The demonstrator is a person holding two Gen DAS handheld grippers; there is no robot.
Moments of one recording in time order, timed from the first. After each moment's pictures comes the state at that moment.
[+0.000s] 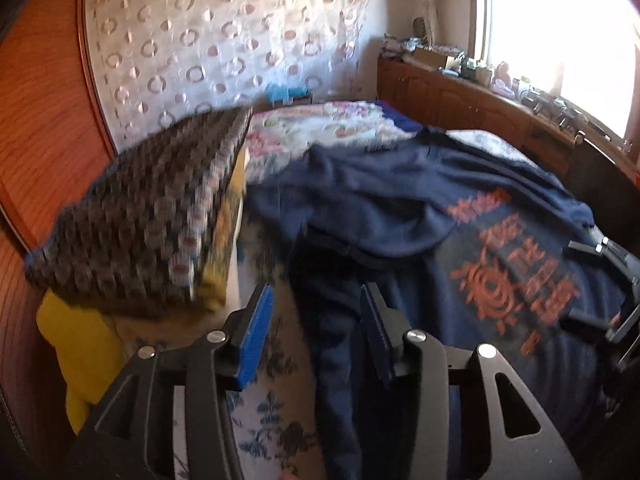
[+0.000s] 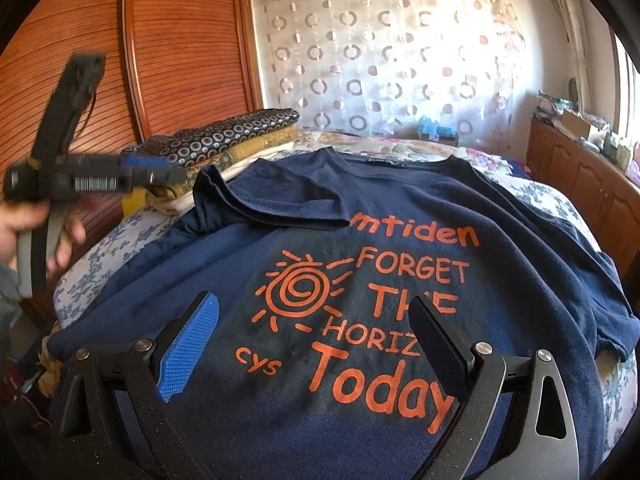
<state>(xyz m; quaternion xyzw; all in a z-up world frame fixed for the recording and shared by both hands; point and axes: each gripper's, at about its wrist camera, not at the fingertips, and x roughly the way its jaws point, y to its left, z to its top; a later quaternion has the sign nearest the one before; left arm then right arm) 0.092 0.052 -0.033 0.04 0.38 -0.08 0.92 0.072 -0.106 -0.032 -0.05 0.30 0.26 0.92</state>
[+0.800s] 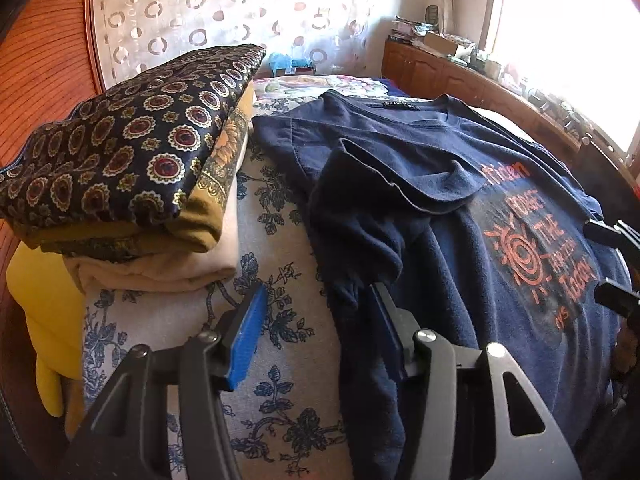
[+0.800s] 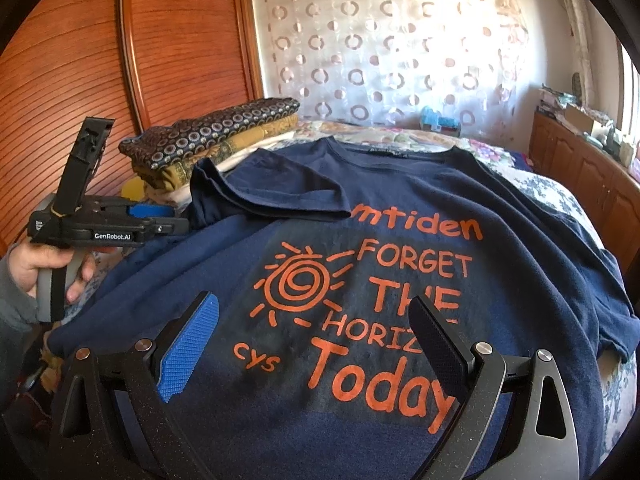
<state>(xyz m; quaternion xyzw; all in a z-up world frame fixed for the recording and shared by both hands) 0.097 0.080 -0.073 -0.01 0.42 -0.10 0.90 0.082 -0.104 -0.035 -0.05 0.32 0.26 0.91</state>
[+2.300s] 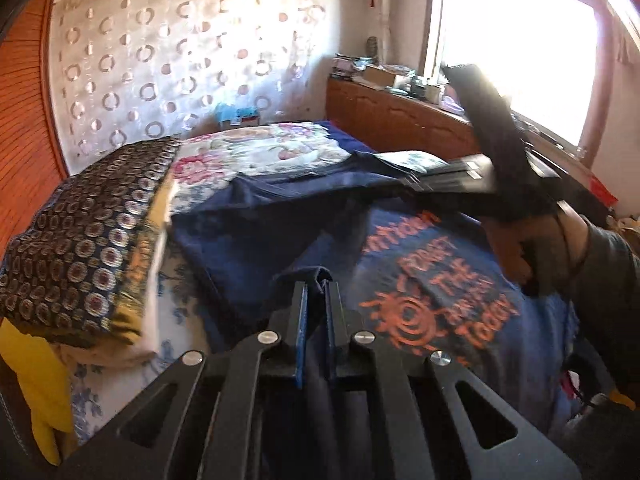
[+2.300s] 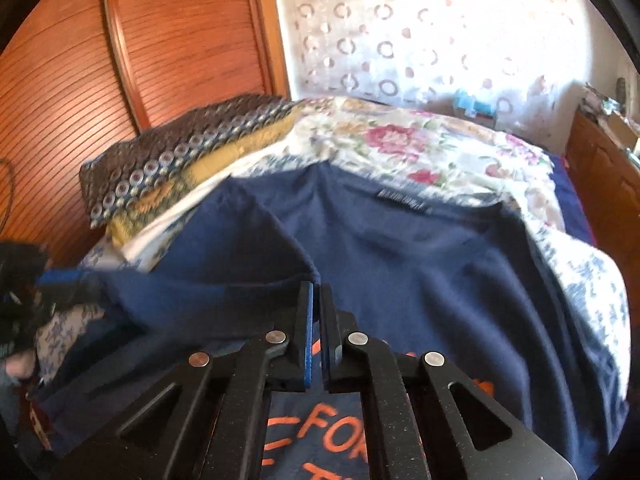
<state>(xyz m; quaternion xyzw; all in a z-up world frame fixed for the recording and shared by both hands) 0.080 0.017 0.000 0.01 0.34 -0.19 0.92 0.236 -0.078 -0.009 -0.08 0.37 0.31 0.87</state>
